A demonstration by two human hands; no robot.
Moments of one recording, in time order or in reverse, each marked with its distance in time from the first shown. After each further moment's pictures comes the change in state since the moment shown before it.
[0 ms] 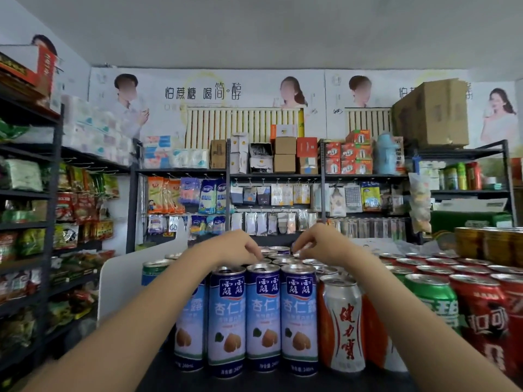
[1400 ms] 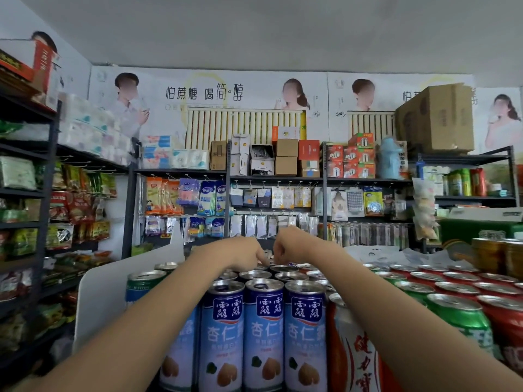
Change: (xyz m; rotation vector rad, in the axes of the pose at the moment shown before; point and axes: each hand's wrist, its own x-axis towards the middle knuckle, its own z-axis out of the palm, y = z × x) left_hand 0.056 -0.007 0.001 0.266 -0.123 -0.023; right_hand 0.082 -0.008 0.025 -0.259 -0.186 -0.105
